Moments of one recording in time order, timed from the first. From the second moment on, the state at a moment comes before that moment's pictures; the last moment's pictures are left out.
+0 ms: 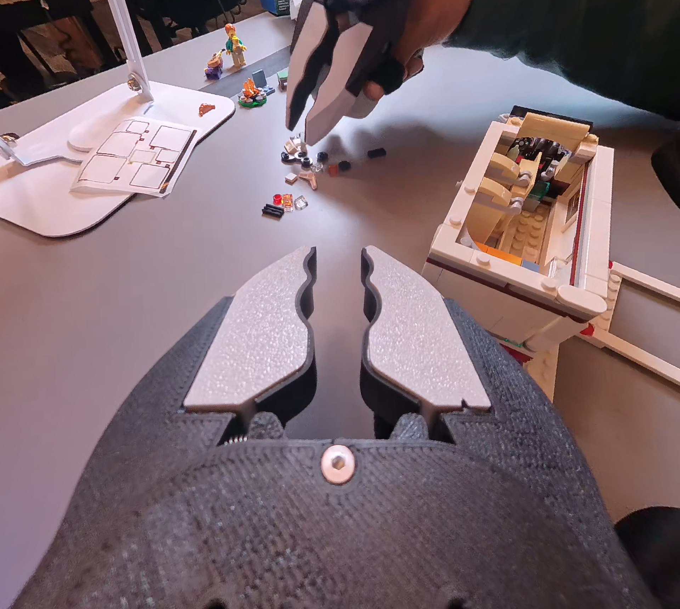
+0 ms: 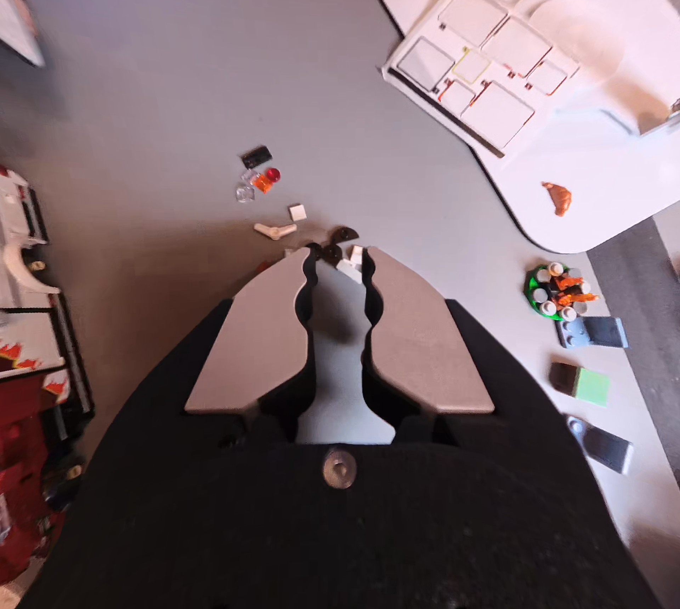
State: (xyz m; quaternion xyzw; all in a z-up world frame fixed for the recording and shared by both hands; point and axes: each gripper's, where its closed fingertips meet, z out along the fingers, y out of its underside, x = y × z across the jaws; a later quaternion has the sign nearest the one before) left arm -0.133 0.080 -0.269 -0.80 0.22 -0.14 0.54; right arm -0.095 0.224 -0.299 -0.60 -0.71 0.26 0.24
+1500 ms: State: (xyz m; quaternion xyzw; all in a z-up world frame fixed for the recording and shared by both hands) left arm -0.134 0.081 -0.270 -0.80 0.23 -0.13 0.54; right arm -0.079 0.187 -0.306 -0.55 -0.77 0.25 0.18
